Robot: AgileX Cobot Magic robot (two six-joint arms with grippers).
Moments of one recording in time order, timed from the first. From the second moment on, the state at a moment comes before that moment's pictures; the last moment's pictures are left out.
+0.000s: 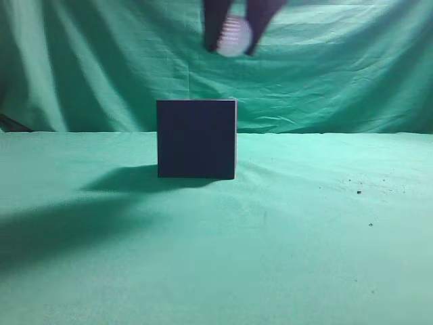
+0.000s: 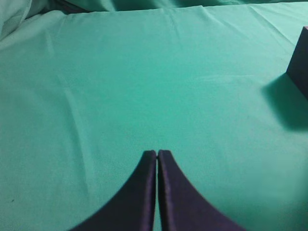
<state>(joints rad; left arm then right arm) -0.10 -0.02 0.02 0.09 0.36 -0.03 0.68 1.84 -1.57 -0.04 1.00 0.11</state>
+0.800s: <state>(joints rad) -0.10 -0.02 0.02 0.09 0.36 -0.03 0.73 2.00 -1.68 -0.06 0.90 0.10</state>
